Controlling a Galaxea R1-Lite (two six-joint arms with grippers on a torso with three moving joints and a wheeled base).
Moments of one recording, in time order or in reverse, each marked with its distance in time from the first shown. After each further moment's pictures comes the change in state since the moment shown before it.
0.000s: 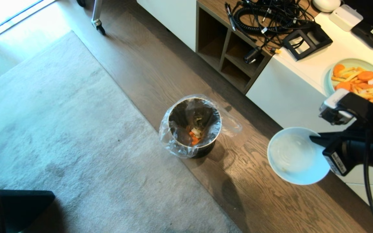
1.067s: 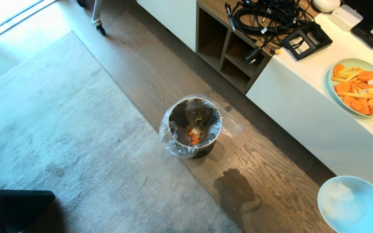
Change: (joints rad) left arm 0.000 0.000 0.000 0.000 0.000 0.000; right arm -0.168 -0.384 0.598 -0.185 -0.168 0.482
